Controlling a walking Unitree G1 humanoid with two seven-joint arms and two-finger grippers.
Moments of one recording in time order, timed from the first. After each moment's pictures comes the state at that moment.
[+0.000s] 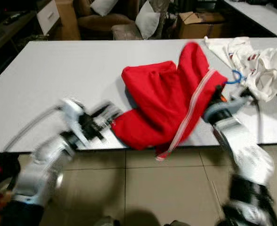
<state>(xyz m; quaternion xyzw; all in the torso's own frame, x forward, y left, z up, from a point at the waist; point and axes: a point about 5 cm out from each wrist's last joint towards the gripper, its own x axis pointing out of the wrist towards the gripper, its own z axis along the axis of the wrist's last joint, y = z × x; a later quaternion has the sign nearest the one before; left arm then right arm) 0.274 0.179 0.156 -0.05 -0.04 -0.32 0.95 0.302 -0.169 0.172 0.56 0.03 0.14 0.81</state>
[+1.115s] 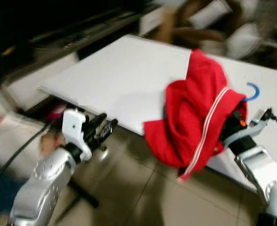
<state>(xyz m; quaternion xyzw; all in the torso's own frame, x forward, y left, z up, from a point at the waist) 0.245 0.167 0.137 -0.02 0.04 -0.26 0.97 0.255 -0.188 0.158 0.53 0.05 0.18 0.83</state>
